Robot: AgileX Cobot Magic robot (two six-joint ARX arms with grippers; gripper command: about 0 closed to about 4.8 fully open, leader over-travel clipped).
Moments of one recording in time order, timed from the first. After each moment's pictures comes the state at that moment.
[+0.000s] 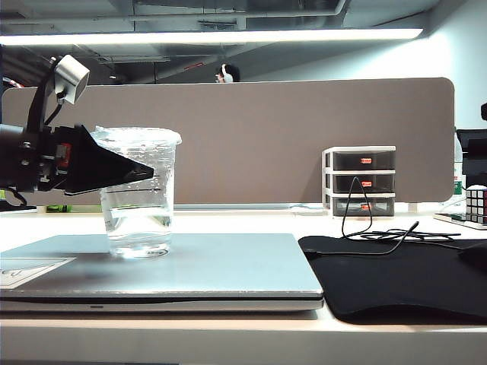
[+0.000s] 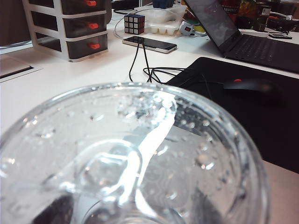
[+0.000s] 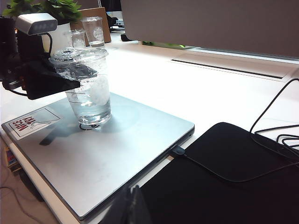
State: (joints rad) left arm -0.13 1.68 0.44 1.06 0.94 0.14; right arm 0.05 0.00 0.01 -0.06 -0.66 0.03
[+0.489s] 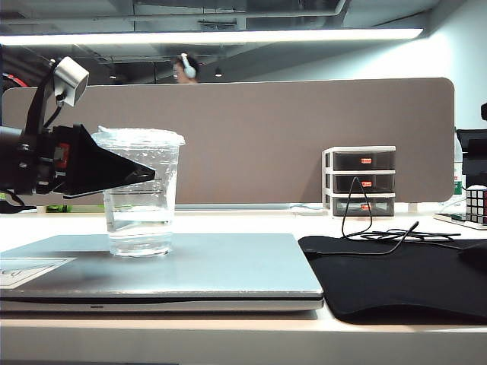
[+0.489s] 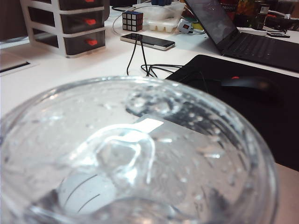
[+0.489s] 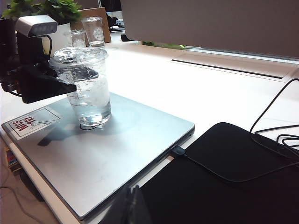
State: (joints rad) left arm -0.13 1.68 0.44 1.04 0.94 0.14; right arm 0.05 0.00 0.01 -0.06 -0.66 0.03
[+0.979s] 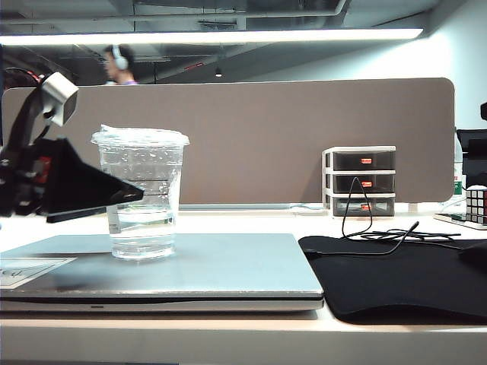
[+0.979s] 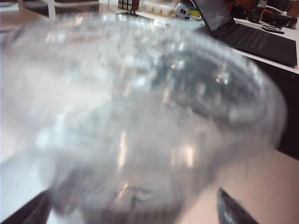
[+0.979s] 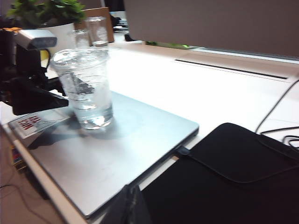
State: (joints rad) left arm -0.11 1.67 0.35 1.04 0.96 0.12; right arm 0.05 0.00 0.01 -0.06 -0.67 0.03
